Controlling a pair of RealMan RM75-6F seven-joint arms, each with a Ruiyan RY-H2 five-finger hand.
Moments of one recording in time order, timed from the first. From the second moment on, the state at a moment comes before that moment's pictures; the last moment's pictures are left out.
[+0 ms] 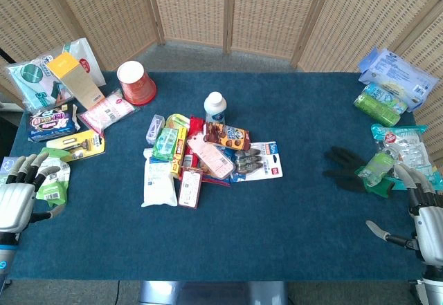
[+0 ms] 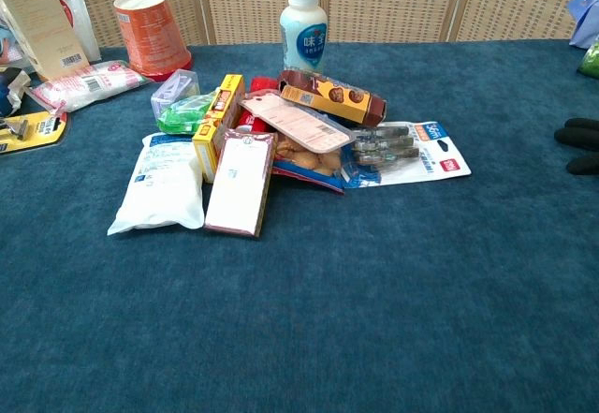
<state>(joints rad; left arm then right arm) -0.18 -1.15 -0.02 -1.59 1.46 1.46 0.03 0.01 -1.00 0.08 -1.82 -1.60 1.63 0.26</state>
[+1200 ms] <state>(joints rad) -0.81 -1.61 -0.07 -0.62 1.78 1.08 0.10 0.04 -0.99 0.10 -1.80 -1.53 1.57 0.29</state>
